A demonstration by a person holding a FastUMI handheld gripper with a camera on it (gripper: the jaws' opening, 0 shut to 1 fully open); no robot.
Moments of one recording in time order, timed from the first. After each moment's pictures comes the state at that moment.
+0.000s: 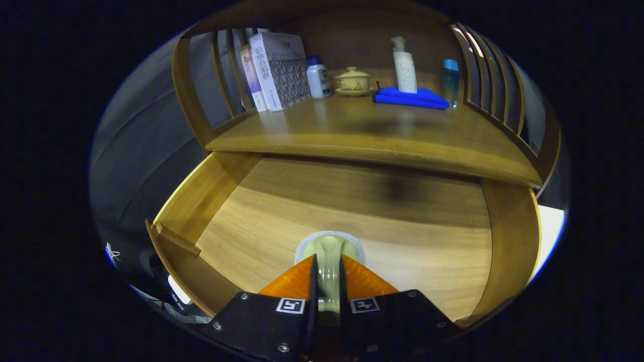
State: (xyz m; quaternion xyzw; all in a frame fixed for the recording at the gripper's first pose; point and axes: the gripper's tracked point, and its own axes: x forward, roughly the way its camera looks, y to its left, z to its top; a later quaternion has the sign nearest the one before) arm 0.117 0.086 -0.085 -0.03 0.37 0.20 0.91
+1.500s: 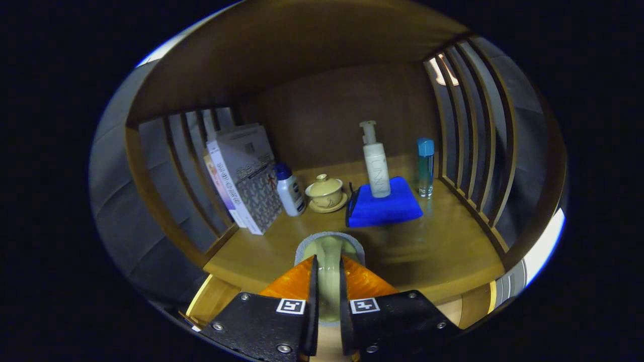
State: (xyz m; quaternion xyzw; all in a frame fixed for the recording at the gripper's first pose) arm 0.267 0.065 0.054 0.08 0.23 0.09 0.97
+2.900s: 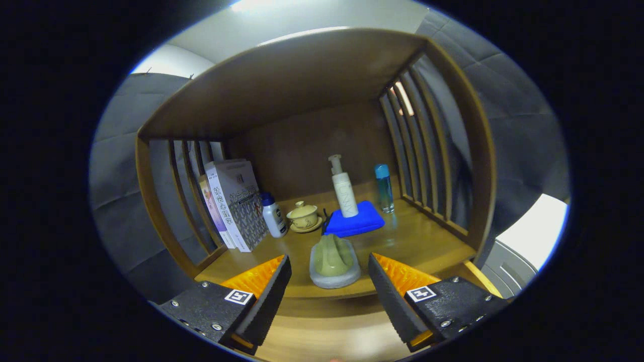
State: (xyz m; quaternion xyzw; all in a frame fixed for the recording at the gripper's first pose) arm 0.183 0.027 0.076 0.06 0.08 0.00 0.99
